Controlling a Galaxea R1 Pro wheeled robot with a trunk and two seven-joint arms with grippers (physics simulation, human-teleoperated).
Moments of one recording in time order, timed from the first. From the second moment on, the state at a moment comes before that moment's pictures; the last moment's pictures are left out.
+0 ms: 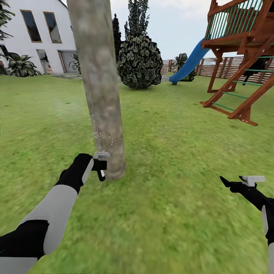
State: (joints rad) left arm -1.03 -0.03 0.02 -0.71 -0.03 0.83 -0.08; right arm -0.62 -0.29 -0.69 -0.93 0.24 0.05 0.70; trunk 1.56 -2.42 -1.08
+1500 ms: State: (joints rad) left arm -1.39 -0.11 0.06 -0.71 -0.02 1.01 0.02; right arm -0.62 -0.29 -0.69 -0.93 0.24 0.05 0.70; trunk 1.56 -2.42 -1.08
